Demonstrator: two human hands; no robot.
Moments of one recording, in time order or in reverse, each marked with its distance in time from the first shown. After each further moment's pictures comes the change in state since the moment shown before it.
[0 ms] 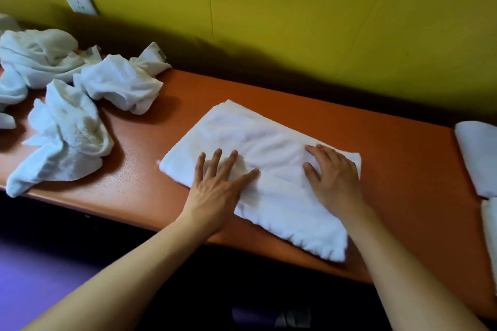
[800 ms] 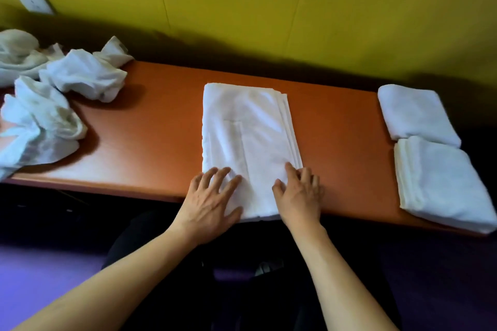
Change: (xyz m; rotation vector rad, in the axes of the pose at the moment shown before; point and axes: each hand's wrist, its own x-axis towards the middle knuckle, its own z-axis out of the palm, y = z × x) left_hand -0.083 0.080 0.010 -0.045 0.045 0.179; right_hand -0.152 -0.027 -0.008 -0.029 0.145 0.371
